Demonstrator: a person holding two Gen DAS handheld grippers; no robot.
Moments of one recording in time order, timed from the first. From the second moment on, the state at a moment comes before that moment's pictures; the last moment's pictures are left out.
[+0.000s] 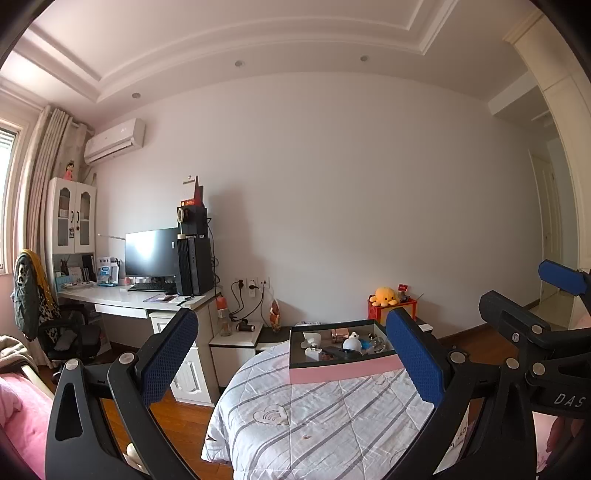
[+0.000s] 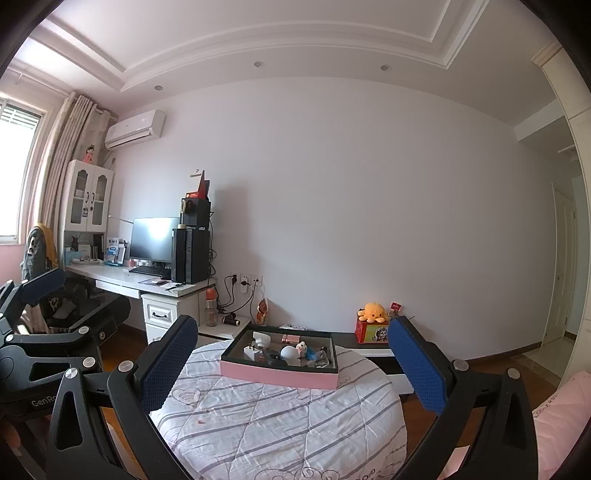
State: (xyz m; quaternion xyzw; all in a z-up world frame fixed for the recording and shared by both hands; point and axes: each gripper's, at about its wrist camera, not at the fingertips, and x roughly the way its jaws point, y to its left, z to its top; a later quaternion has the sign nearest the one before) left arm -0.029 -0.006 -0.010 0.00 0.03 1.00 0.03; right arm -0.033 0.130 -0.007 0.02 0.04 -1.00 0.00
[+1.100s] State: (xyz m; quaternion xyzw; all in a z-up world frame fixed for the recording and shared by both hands) left arm -0.025 -0.006 -0.013 0.01 0.05 1.00 0.02; right arm -0.034 0.127 -0.010 0.03 0.04 -1.00 0.00
